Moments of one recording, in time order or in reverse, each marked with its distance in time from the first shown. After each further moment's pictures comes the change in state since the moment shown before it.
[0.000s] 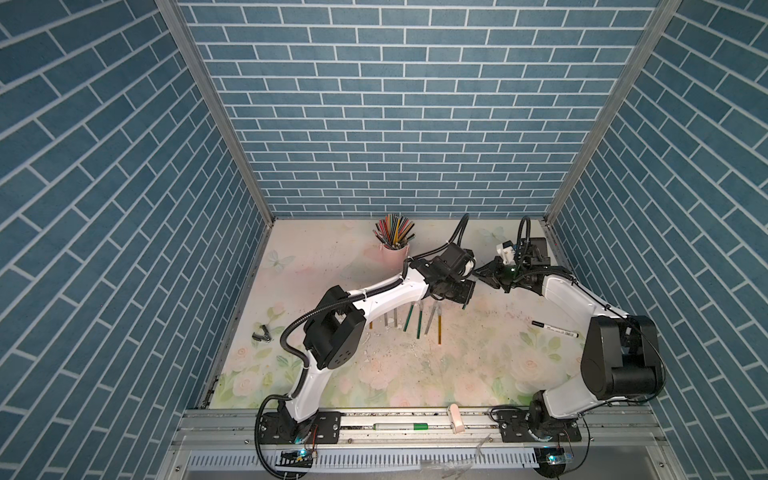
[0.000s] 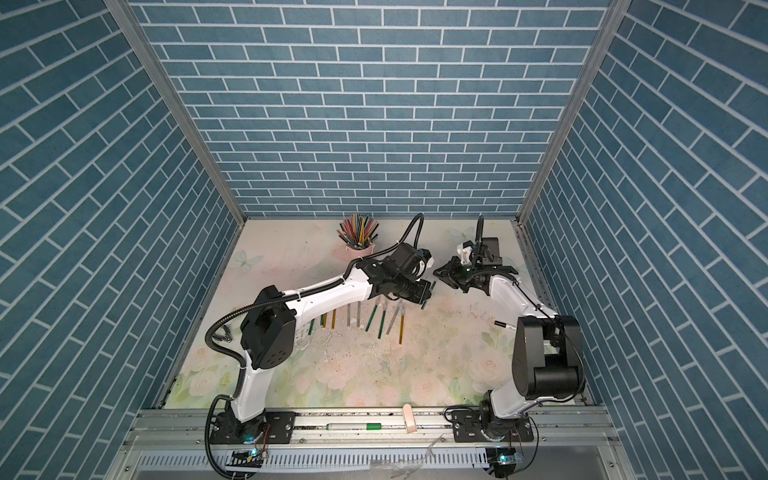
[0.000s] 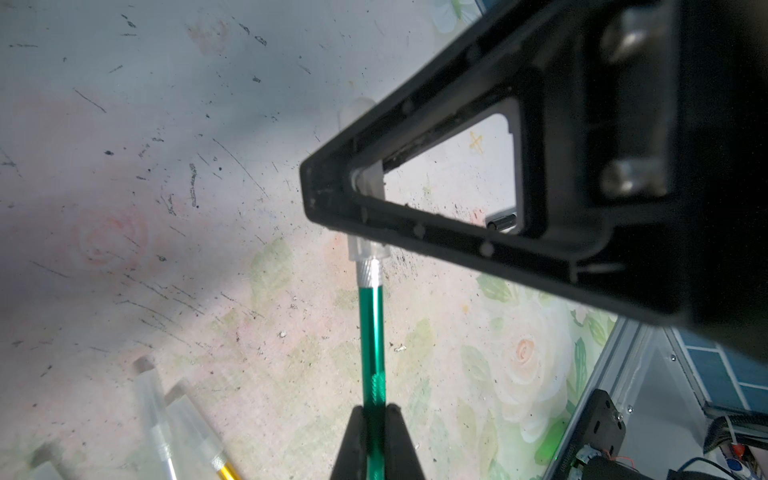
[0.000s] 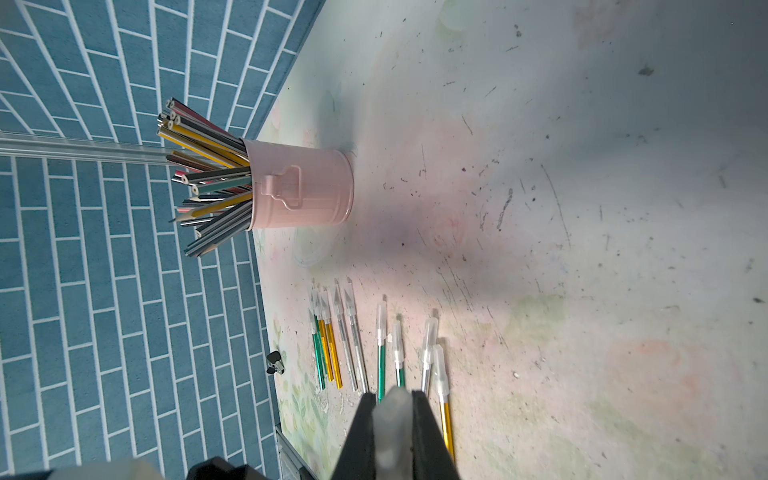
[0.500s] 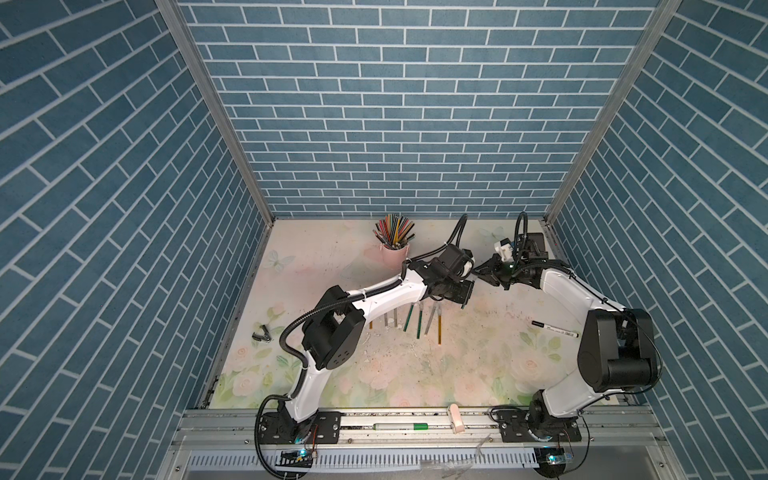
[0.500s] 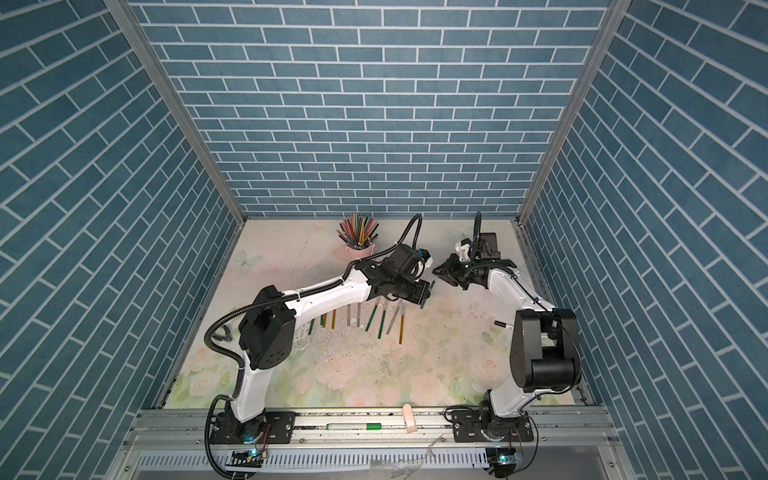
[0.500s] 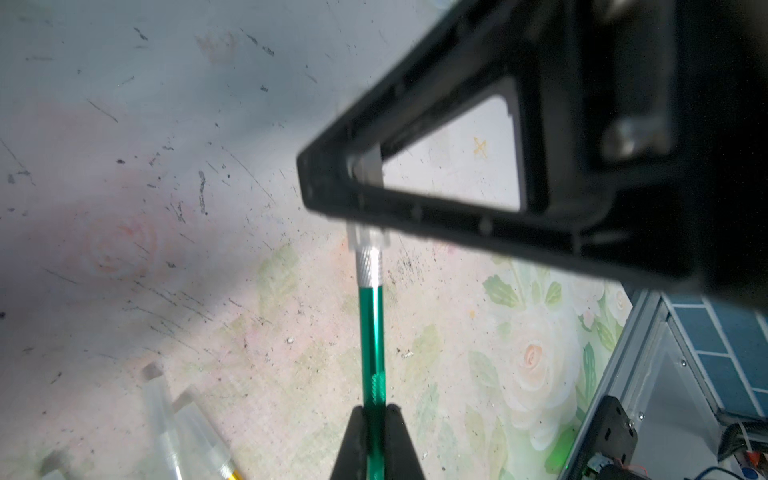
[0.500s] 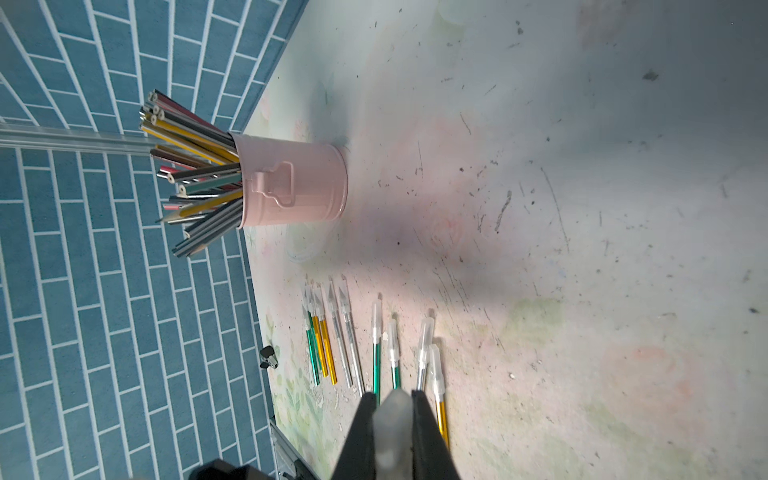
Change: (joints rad) left arm 0.000 -0.017 -0.042 0.001 0.013 0.009; right arm -0.001 0.042 0.078 -0.044 0.030 -0.037
